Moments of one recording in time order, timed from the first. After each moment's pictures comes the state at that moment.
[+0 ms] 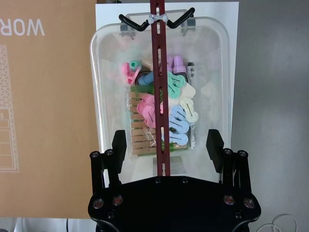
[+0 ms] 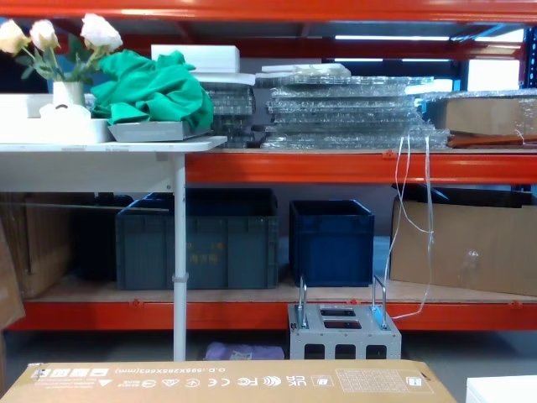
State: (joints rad) left arm -1.47 0.97 1.56 -0.90 0.05 0.15 -1.47; right arm 1.16 1.05 -0.89 -1.41 -0.26 0.20 1.41
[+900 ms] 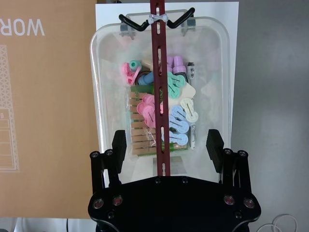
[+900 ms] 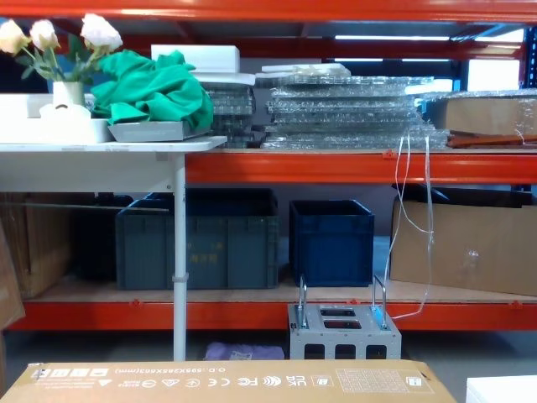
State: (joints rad) left arm -1.47 0.97 1.56 -0.90 0.05 0.15 -1.47; right arm 1.16 1.05 -0.89 -1.41 -0.26 0.20 1.41
